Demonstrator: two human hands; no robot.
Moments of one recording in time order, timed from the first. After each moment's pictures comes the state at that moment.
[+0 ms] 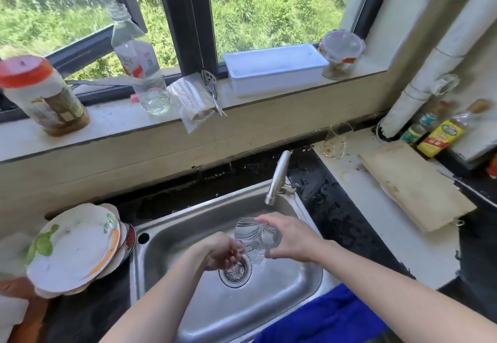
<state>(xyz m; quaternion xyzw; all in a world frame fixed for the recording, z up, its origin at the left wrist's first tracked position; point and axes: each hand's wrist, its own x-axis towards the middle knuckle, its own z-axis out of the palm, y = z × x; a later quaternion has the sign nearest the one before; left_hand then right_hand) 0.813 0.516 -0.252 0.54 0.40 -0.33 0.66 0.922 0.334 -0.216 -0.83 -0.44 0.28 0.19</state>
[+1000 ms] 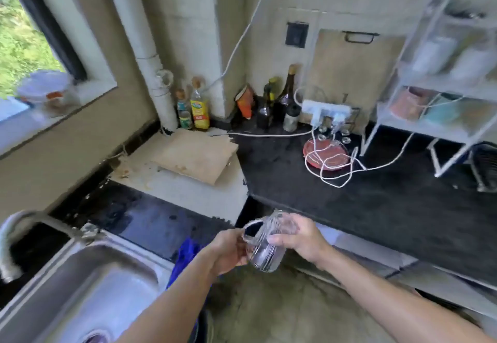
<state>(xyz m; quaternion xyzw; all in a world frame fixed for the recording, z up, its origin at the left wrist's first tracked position) 0.874 0.055 -0.221 0.59 0.16 -0.47 0.64 0.799 -0.133 -0.201 -0.72 0.19 0.09 0.66</state>
